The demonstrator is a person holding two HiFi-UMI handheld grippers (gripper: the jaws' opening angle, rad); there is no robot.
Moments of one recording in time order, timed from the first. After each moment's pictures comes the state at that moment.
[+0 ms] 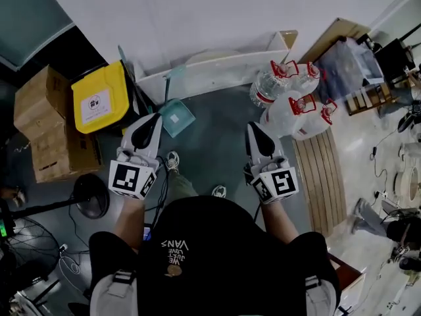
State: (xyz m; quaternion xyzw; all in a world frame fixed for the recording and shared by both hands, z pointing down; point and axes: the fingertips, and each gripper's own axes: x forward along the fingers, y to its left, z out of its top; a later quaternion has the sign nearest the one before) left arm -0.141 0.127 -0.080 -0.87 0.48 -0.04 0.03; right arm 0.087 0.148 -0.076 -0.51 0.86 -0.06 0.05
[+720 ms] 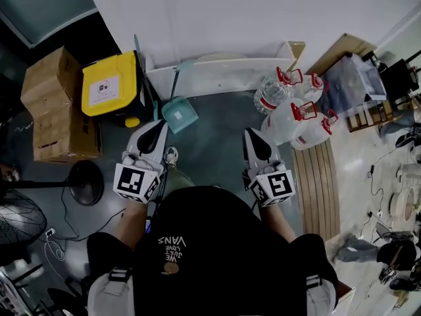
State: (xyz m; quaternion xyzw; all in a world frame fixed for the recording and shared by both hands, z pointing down) left arm -0.138 0.204 -0.071 -0.86 0.52 -0.03 0.01; right arm 0.079 0.199 -0.063 -0.47 0.88 -0.06 0.03
